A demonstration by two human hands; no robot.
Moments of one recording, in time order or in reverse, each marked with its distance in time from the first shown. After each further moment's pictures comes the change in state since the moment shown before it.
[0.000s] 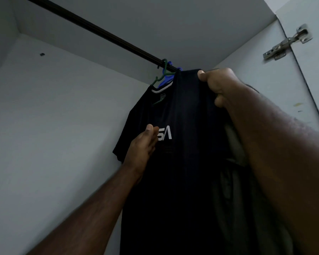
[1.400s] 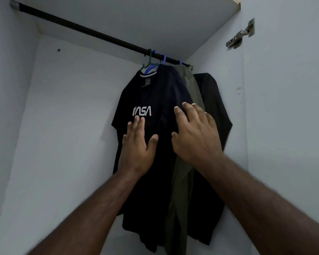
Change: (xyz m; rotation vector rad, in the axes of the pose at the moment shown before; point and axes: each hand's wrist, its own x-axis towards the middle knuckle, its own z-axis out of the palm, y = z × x) left_hand -0.182 0.075 0.115 1.027 0.191 0.143; right_hand -0.240 0.025 -0.162 -1.049 -0.207 -0.639
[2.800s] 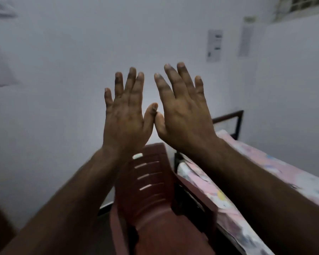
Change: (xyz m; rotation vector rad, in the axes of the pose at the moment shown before) left_hand -0.439 0.782 0.061 -1.126 -0.467 0.706; right_hand -0.479 0.257 -0.652 -1.233 -0.334 0.656
